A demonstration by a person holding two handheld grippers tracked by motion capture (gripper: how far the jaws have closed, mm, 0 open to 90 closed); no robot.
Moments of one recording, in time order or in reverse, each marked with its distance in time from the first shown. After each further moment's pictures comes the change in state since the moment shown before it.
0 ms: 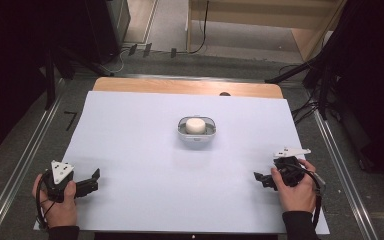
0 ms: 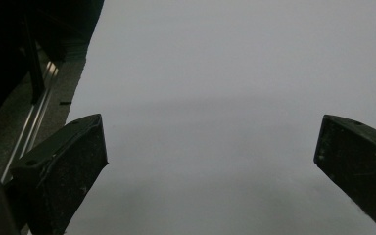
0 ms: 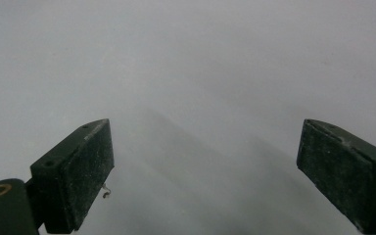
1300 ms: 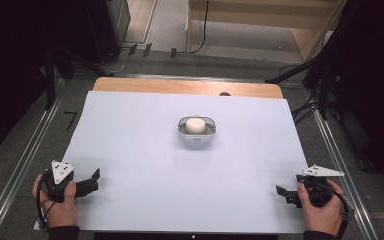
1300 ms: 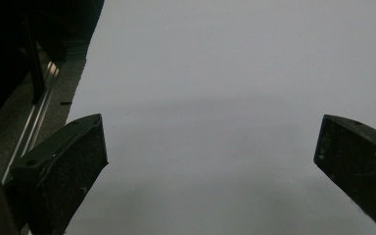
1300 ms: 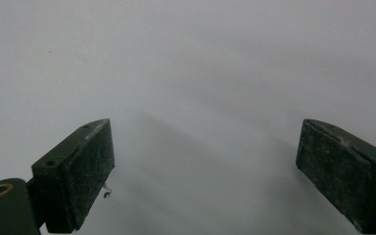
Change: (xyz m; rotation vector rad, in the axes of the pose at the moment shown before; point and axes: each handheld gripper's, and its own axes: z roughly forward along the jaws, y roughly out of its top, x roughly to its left) left arm 0.000 0.000 0.000 -0.002 0.002 0.001; right arm -0.029 -0.064 -0.039 -0.052 -0.030 0.110
